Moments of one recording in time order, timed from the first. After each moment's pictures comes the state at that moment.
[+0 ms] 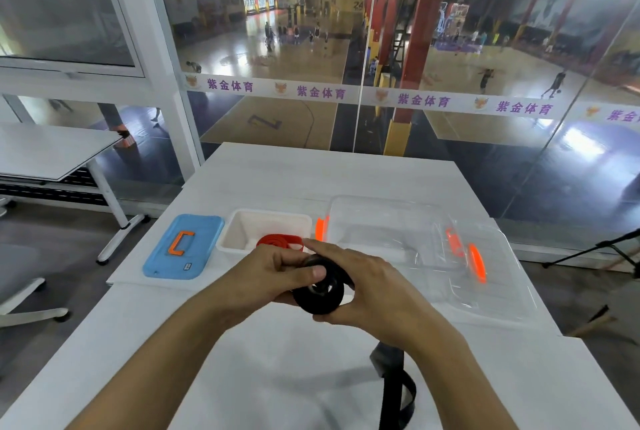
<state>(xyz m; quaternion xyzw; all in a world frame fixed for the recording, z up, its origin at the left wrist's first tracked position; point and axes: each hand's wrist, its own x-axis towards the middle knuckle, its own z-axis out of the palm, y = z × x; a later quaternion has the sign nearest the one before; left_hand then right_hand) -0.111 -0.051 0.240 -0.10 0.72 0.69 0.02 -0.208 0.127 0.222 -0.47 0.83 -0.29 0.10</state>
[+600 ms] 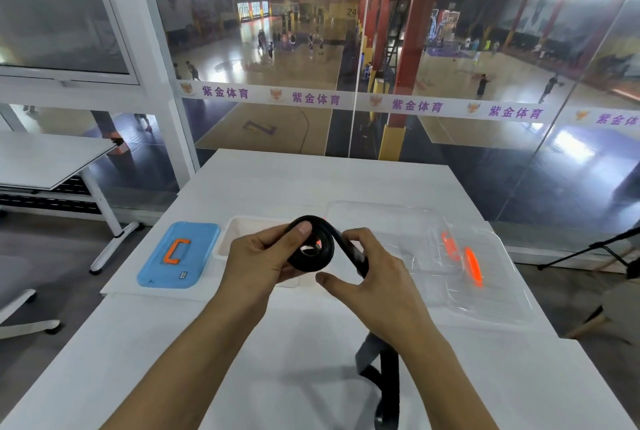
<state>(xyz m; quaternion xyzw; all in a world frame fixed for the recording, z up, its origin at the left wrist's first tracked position) -0.126 -0.034 0.250 -0.23 0.59 0.74 -0.21 -0.203 0.129 0.227 -0.30 0.86 -0.40 0.04</state>
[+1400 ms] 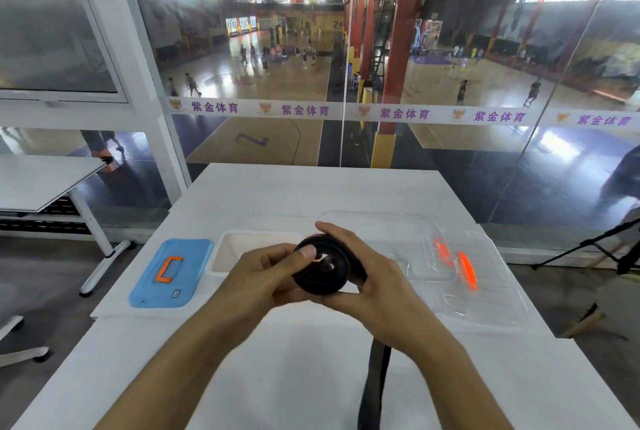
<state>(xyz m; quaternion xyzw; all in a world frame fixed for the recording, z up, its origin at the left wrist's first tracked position) -0.116 -0.033 0.270 -0.13 0.66 0.74 -0.07 -0.208 0.138 0.243 -0.39 0.79 -0.47 0.09</state>
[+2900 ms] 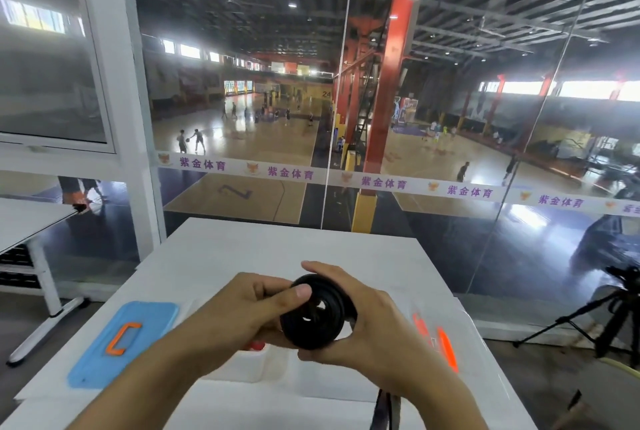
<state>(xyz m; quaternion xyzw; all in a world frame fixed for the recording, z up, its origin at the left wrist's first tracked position) -0.145 -0.043 0.333 -0.07 0.76 0.64 -0.02 -0.239 0.147 0.316 -0.45 0.80 -0.39 0.04</state>
